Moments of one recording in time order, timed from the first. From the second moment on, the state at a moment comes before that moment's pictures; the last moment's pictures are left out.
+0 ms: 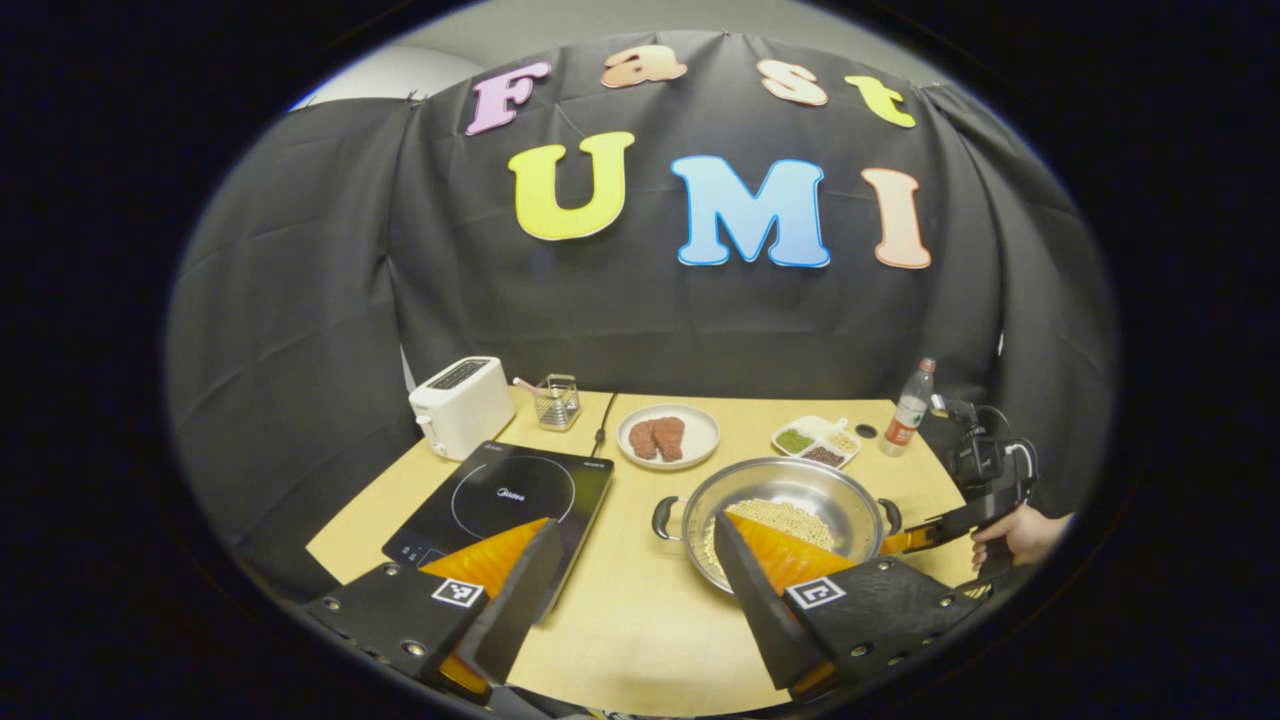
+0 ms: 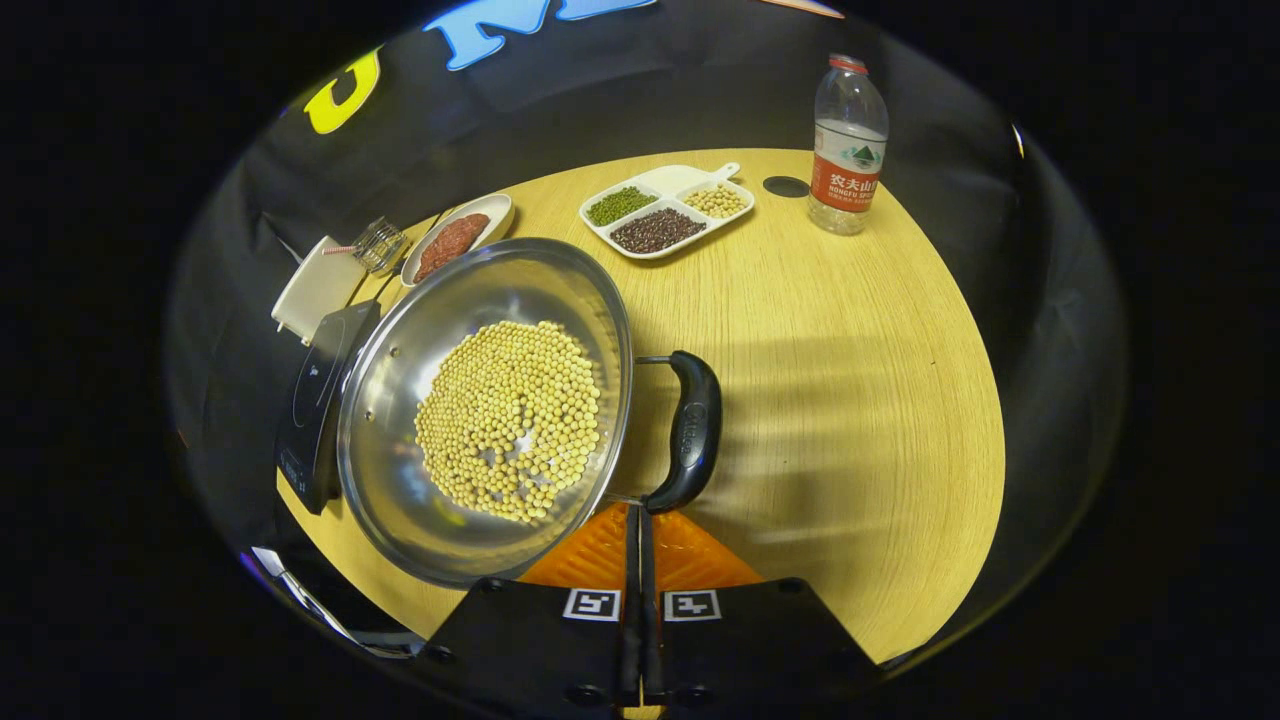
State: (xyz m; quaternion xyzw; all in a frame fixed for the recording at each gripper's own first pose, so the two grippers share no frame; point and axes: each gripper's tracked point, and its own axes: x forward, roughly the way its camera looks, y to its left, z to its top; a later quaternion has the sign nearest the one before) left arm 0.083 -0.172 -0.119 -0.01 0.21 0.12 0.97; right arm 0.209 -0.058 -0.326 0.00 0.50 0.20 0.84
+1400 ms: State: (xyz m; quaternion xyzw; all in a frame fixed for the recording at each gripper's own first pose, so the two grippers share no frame) left arm 0.210 -0.100 -0.238 -0.14 0.32 -0.03 0.94; right arm 0.223 -0.065 -0.234 0.07 0.43 0.09 0.90
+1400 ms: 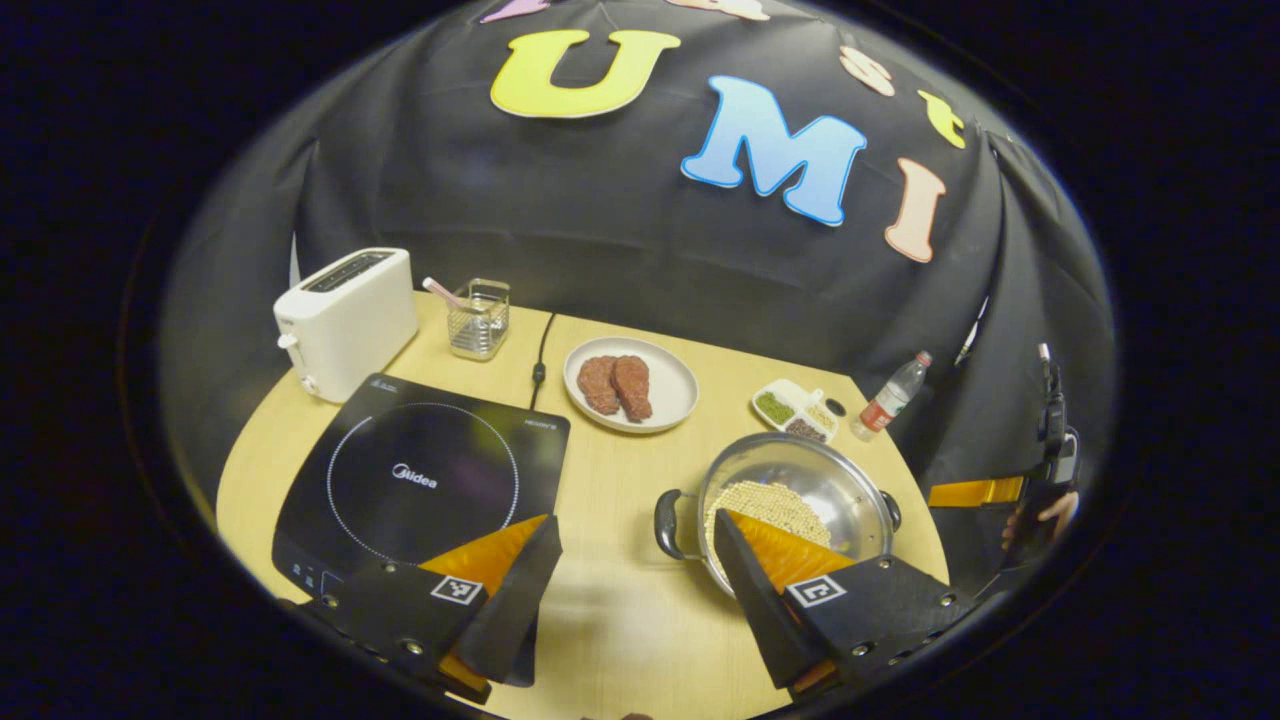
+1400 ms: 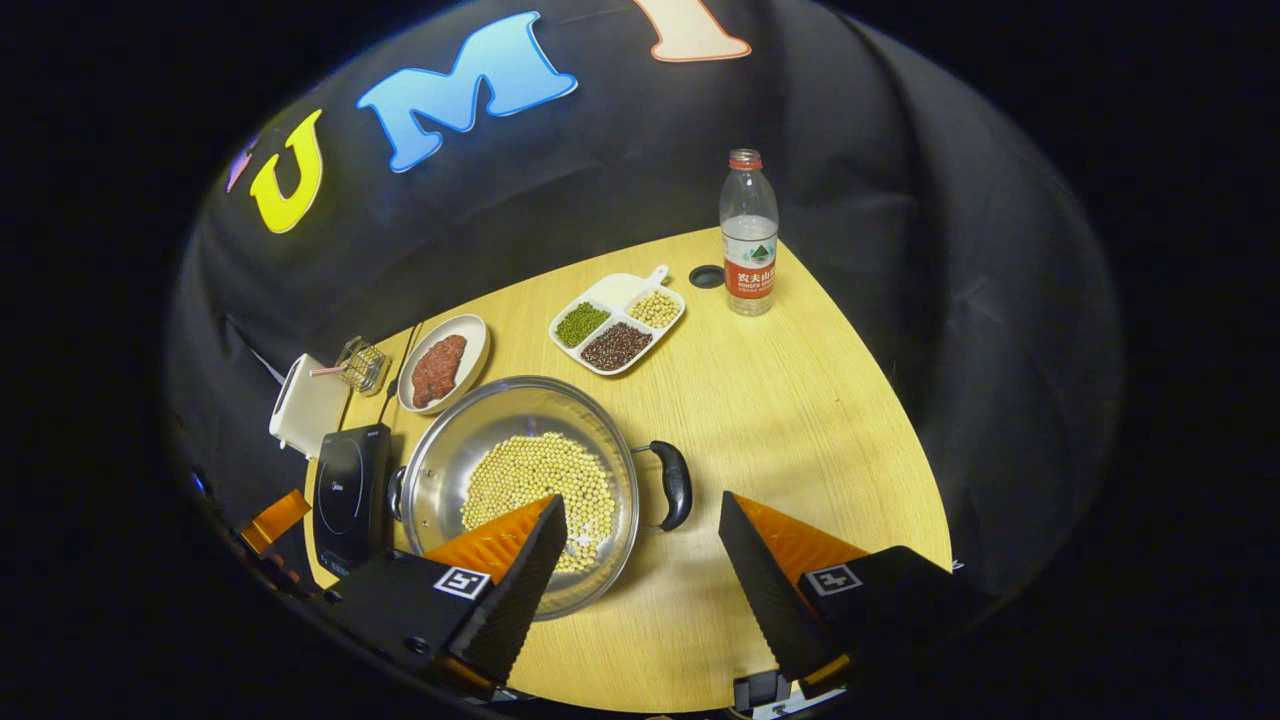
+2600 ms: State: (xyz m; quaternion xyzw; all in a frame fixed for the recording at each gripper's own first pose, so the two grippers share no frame) left arm 0.288 -0.178 -0.384 -0.18 0.45 -0.08 0.87; right arm 0.275 -0.036 -0.342 0.05 0.49 0.12 0.86
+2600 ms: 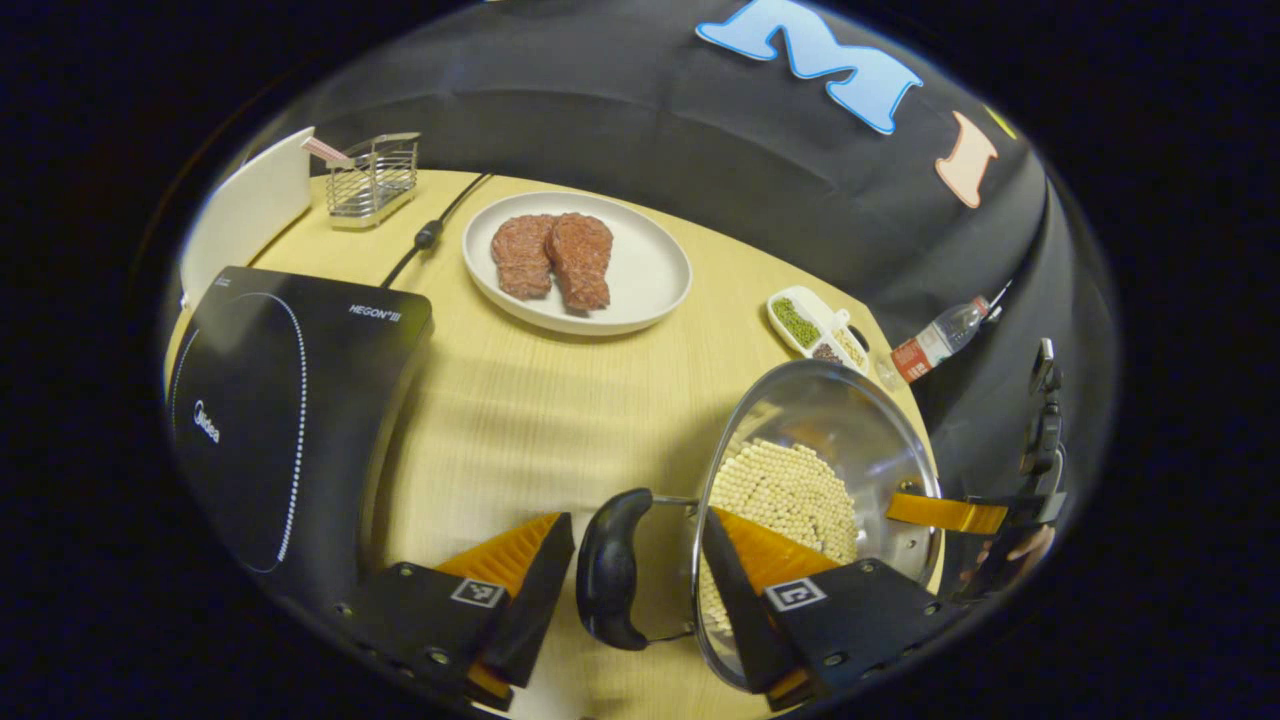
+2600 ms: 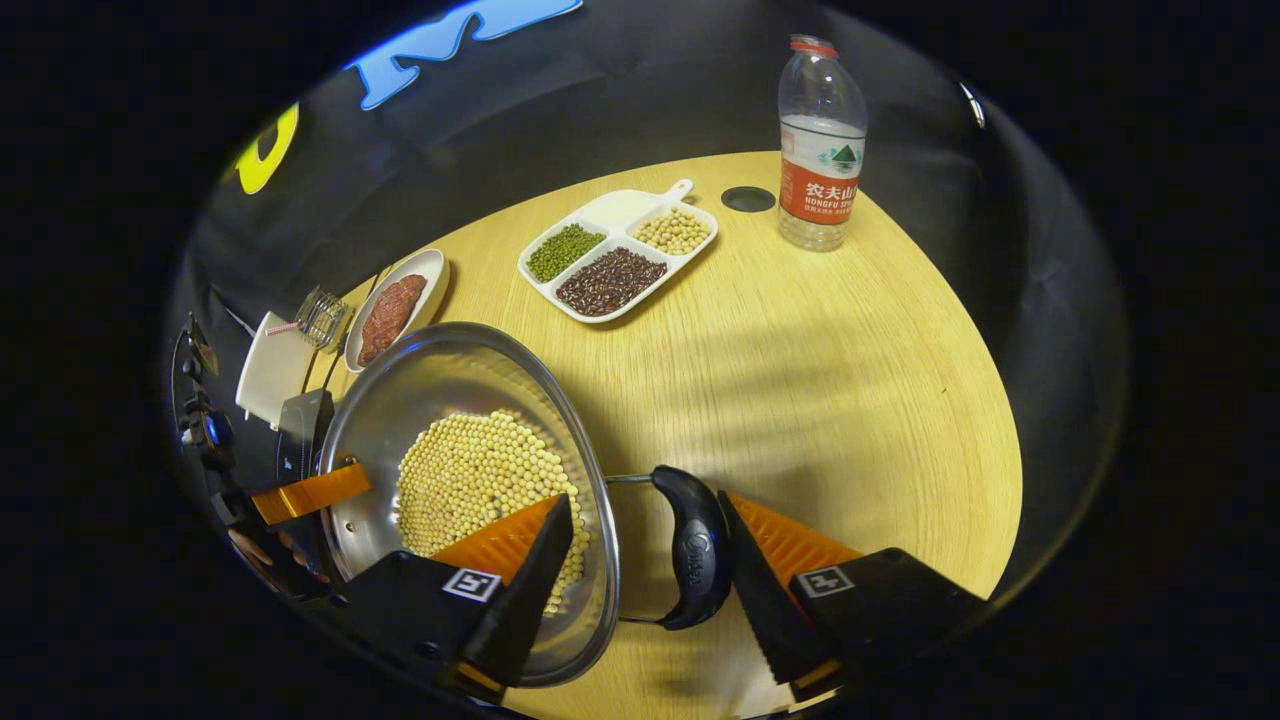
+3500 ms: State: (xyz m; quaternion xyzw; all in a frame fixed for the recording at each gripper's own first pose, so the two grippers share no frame) left arm 0.293 -0.188 -0.391 -0.17 0.47 -0.10 0.86; right arm 0.251 -0.047 -0.340 0.05 0.51 0.13 0.85
